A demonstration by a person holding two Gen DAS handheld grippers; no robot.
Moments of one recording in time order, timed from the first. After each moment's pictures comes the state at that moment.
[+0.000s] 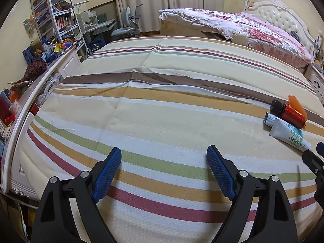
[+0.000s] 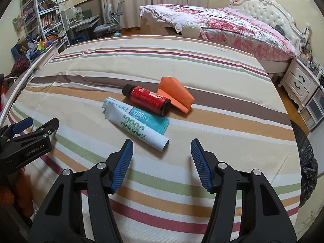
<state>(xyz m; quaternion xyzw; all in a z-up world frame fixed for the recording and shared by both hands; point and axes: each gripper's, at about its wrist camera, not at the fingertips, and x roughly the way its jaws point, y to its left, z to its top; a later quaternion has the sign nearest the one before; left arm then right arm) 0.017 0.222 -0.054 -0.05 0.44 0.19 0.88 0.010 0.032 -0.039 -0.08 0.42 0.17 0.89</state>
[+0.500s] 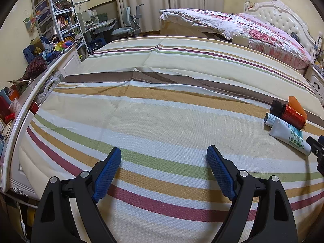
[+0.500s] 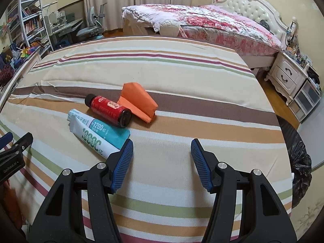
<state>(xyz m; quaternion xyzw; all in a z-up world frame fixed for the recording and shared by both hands) 0.015 0.223 -0.055 -0.05 0.44 0.19 0.88 0.036 0.010 -0.049 -0.07 0.43 0.12 0.89</state>
